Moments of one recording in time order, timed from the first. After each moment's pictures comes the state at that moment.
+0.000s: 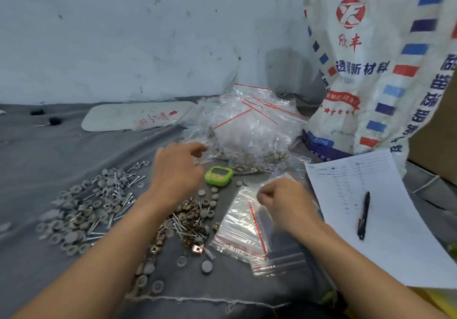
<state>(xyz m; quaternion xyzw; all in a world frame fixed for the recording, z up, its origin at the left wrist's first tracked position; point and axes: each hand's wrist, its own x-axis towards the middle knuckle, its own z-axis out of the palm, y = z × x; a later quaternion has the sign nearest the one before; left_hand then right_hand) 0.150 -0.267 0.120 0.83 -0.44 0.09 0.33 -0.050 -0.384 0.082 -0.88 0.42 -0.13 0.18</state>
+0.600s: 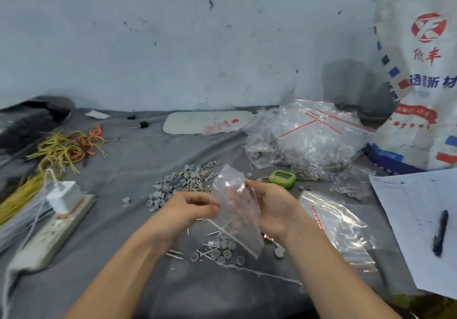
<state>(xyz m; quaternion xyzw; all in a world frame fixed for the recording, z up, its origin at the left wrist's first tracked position) 0.178 -0.084 0.102 0.71 -0.31 -0.31 0.55 0.053 -0.250 0.112 -0.32 0.20 -0.05 0.93</state>
